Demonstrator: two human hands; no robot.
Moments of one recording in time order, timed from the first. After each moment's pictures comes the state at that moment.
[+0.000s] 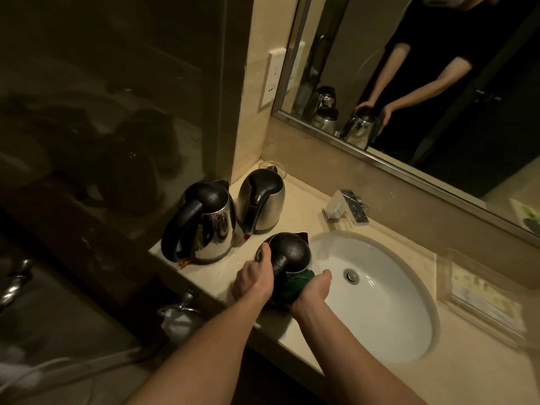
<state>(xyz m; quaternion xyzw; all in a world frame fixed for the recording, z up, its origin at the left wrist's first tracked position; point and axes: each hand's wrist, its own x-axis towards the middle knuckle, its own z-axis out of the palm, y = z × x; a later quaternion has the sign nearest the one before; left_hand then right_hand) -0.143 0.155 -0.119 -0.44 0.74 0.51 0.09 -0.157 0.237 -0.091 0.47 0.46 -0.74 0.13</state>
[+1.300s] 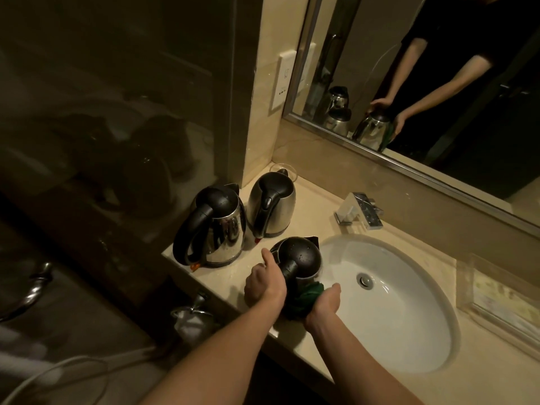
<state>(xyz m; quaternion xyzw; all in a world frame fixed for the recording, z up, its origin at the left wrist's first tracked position) -0.137 0.161 -0.088 -0.49 0.69 0.53 0.02 -0.147 0.244 -0.092 0.48 0.46 -0.73 0.15</state>
